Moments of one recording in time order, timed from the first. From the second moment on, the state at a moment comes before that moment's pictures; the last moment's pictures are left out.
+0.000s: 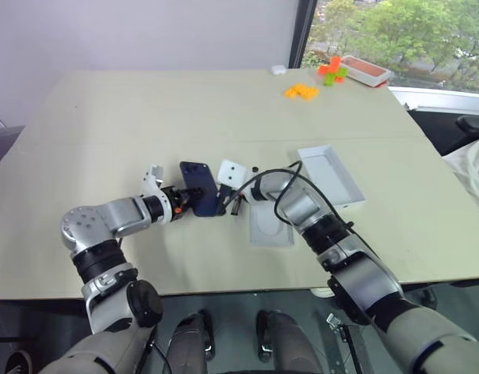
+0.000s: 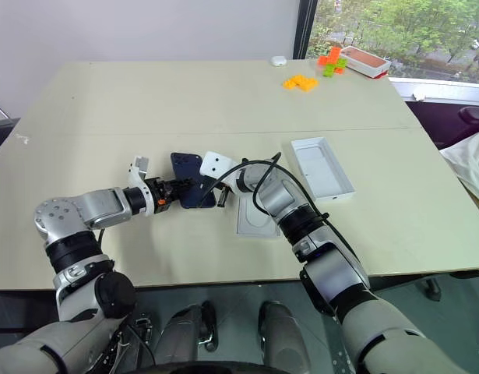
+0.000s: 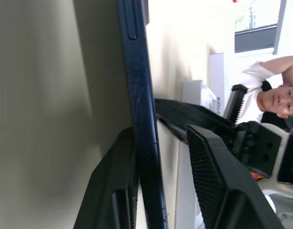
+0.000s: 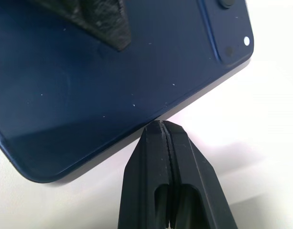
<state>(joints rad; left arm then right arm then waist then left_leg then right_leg) -0.68 0.15 0.76 0.18 -0.90 1.60 0.01 -0.91 -0.16 0.41 0.54 -0.25 0.35 0.84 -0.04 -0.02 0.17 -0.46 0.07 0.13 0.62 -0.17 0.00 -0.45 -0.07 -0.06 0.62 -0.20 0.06</state>
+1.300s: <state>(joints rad) -0.58 0.31 0.60 0.06 -1.18 1.61 -0.22 -0.72 -0.47 0.05 0.02 0.36 0.84 1.13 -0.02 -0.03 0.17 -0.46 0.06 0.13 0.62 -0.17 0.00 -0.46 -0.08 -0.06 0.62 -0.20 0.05</state>
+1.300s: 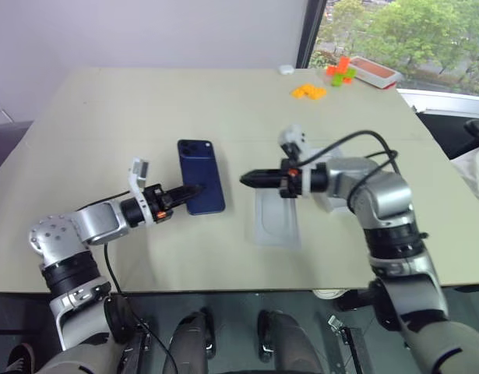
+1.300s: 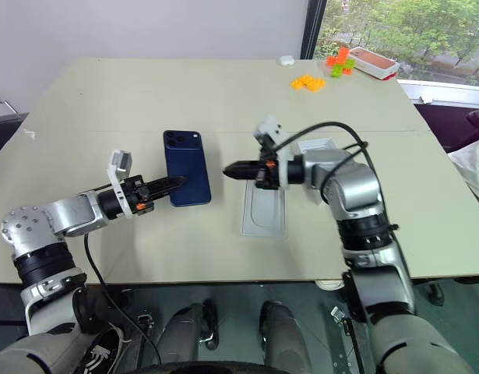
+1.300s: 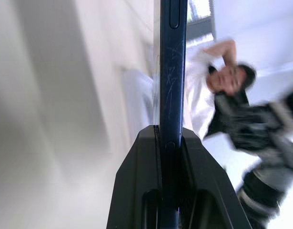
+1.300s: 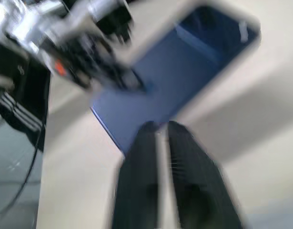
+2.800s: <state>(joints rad) -0.75 -0.01 0.44 0.38 -1.12 1.58 -0.02 -0.49 -0.73 0.06 0.07 0.29 0.23 1.22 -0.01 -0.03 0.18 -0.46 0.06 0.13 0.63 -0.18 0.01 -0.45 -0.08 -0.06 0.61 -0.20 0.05</state>
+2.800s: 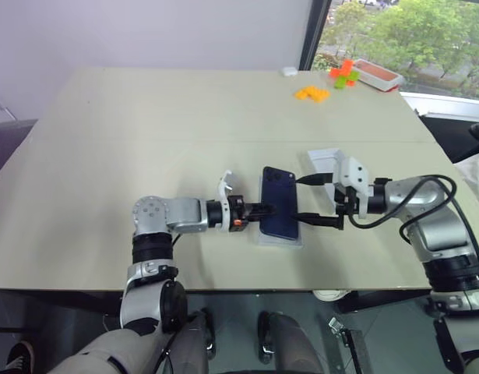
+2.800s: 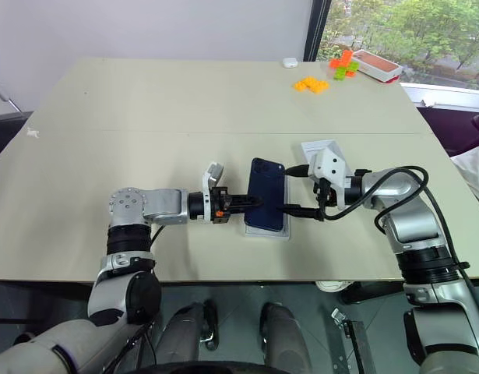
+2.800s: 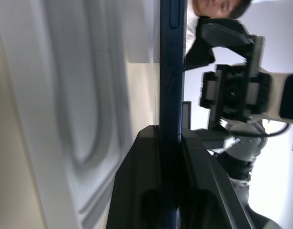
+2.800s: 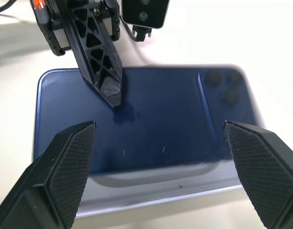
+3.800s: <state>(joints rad) -0.43 0.55 0.03 -0.10 -0.56 0.53 -0.82 -0.63 -0.63 0.09 0.14 0.27 0.47 1.07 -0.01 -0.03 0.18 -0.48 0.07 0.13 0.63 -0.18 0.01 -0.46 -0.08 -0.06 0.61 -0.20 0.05</state>
